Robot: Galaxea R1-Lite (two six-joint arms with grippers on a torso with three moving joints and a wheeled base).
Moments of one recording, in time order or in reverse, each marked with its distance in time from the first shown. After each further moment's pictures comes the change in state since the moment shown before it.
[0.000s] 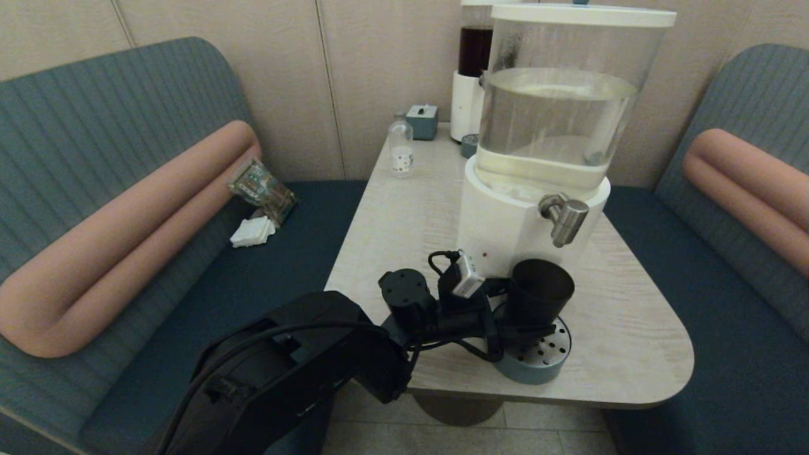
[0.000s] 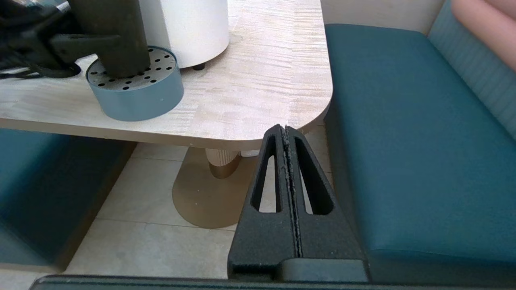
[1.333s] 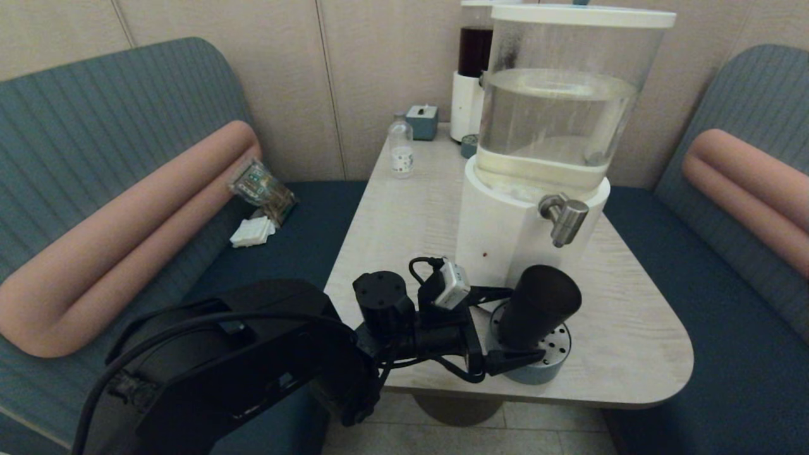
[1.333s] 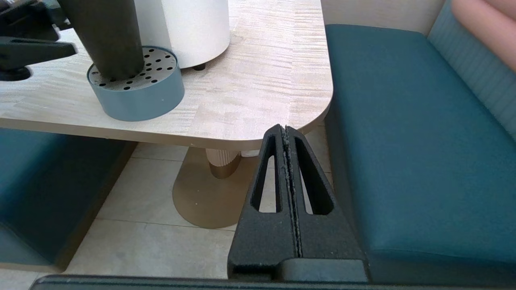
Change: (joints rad) left arm 0.001 -0.206 0.371 -0.004 0.016 0.072; right arm 0.000 0.000 0.000 0.000 0.000 0.000
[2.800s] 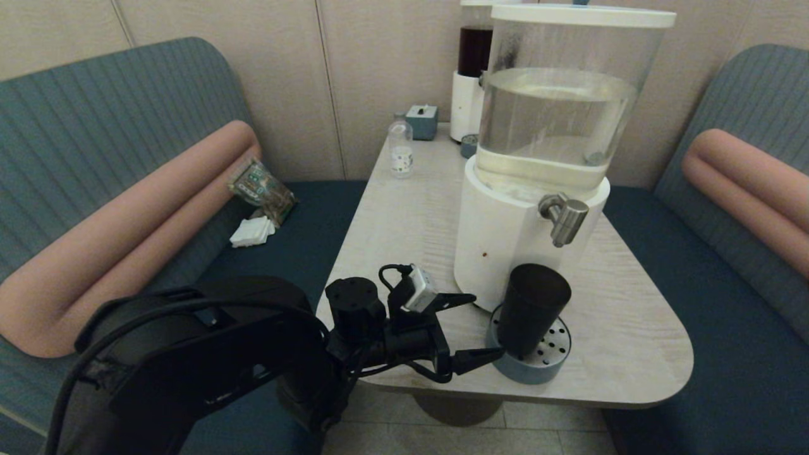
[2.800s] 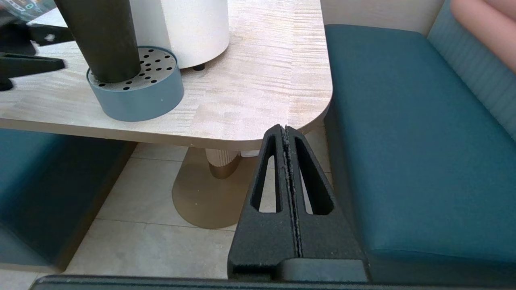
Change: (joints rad) left arm 0.079 -0.041 0.163 0.001 0.058 0.026; right arm 0.000 0.000 0.000 0.000 0.000 0.000
